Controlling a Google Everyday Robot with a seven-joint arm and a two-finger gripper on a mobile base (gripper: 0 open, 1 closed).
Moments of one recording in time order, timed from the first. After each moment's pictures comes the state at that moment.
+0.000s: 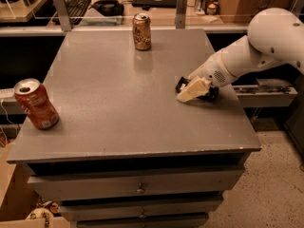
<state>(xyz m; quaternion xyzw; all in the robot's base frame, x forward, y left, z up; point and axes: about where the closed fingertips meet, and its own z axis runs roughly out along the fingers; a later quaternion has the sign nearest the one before) 0.616 -0.119 0.828 -0.49 0.80 0.16 0.31</state>
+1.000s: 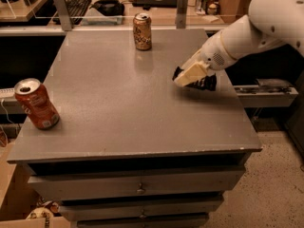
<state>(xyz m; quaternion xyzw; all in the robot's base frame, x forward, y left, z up) 0.633 -0.114 0.871 -0.51 0.78 0.16 0.33</state>
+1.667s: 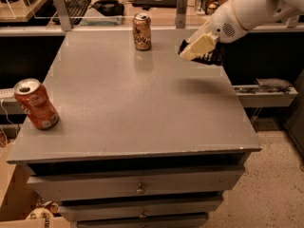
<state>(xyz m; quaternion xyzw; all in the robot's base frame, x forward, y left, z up) 0.661 -0.121 0.941 -0.52 0.76 0.13 0.37</state>
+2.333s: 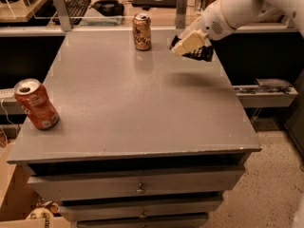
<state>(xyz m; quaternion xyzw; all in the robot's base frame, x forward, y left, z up) 0.690 -0.103 0.940 -0.52 0.75 0.14 0.39</state>
